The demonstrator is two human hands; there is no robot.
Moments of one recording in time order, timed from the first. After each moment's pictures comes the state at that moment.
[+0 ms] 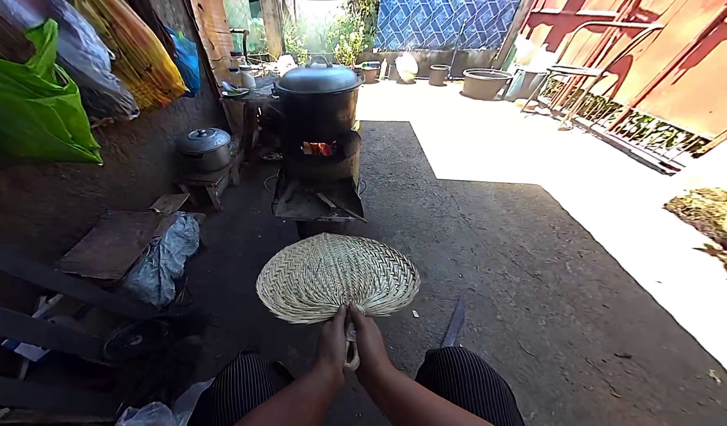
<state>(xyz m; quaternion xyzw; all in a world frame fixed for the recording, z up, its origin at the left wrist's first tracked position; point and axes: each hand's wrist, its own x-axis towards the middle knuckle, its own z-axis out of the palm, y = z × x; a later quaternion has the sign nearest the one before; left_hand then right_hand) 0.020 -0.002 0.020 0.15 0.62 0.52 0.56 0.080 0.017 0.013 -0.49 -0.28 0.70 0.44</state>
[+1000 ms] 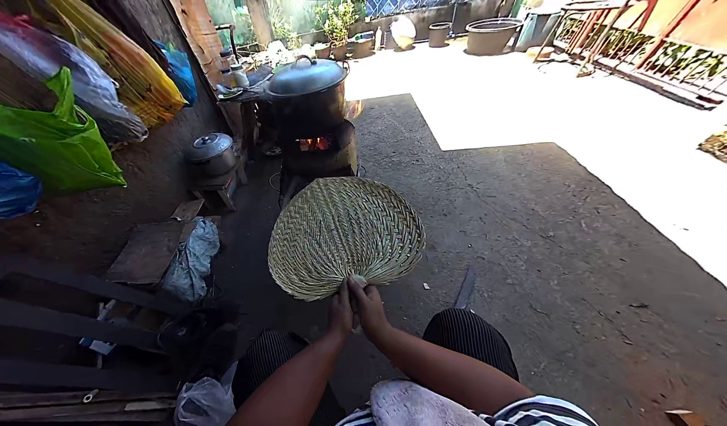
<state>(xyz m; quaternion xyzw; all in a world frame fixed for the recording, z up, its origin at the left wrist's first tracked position) 0.010 0.006 0.005 0.33 0.62 0.53 0.47 0.080 0.028 0.001 -0.42 -0.41 0.65 0.49</state>
